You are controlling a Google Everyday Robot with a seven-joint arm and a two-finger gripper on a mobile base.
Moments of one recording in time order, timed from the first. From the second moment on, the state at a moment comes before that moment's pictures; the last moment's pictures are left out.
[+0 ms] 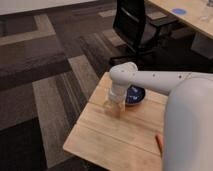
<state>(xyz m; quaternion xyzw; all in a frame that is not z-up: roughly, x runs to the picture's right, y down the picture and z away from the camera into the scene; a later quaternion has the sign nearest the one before) 0.063 0.101 0.821 -0.29 0.21 0.72 0.59</state>
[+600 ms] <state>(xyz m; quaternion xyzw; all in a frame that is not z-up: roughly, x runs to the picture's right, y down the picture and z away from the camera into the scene) 0.151 0.036 0.866 -0.24 0.22 0.69 0.64</state>
